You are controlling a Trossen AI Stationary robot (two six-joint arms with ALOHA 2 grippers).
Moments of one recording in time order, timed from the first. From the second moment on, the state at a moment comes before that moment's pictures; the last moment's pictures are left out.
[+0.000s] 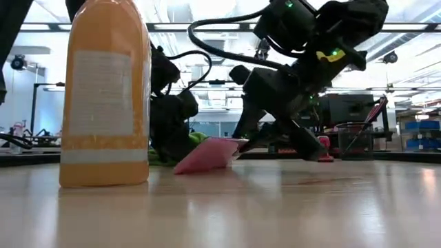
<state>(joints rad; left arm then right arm) 0.13 1.85 0.61 0.58 0.24 -0.26 0.16 1.84 0.91 0.12 0.47 -0.98</state>
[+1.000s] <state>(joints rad) 0.29 1.63 0.62 0.41 0.88 -0.37 0.27 1.82 1.04 0.07 0.91 -1.41</state>
